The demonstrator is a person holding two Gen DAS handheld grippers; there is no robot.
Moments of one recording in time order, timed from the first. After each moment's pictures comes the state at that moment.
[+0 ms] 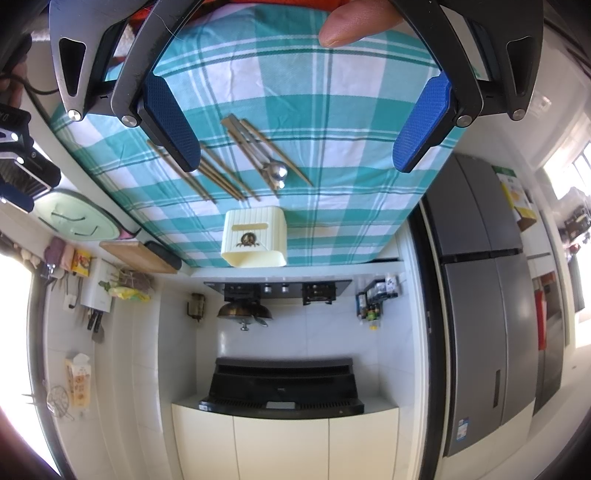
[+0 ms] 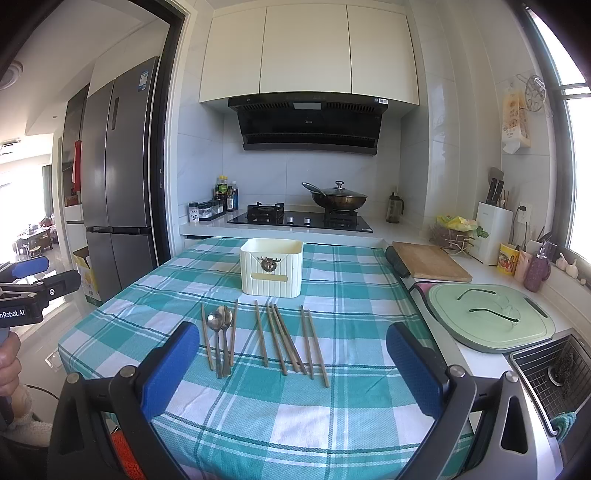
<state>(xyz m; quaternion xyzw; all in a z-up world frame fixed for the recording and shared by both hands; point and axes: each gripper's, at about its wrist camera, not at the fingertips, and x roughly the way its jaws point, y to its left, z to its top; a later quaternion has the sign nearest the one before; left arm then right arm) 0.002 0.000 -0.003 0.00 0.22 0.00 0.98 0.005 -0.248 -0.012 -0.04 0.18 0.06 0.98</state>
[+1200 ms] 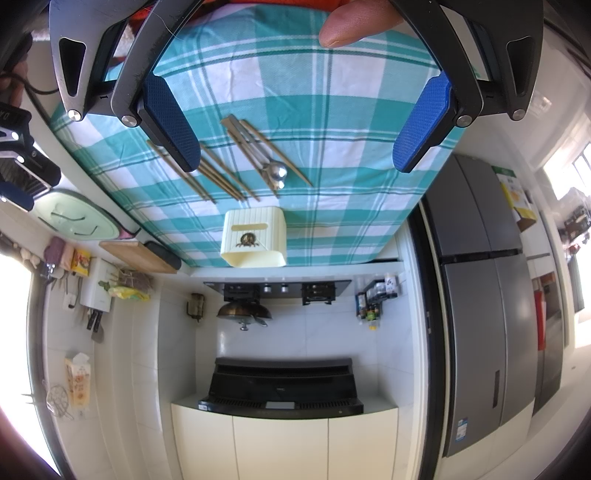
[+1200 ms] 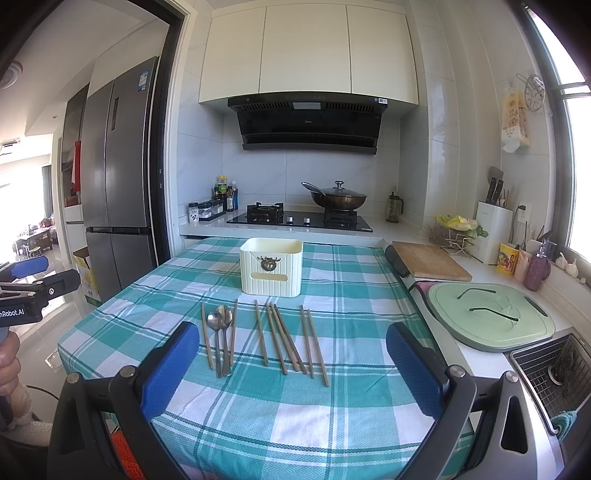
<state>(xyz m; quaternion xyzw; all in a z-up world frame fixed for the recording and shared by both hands) 0.002 0.001 0.000 0.00 0.22 0.00 0.98 0.003 -0.249 -0.011 -0.04 0.18 0.06 0.98</state>
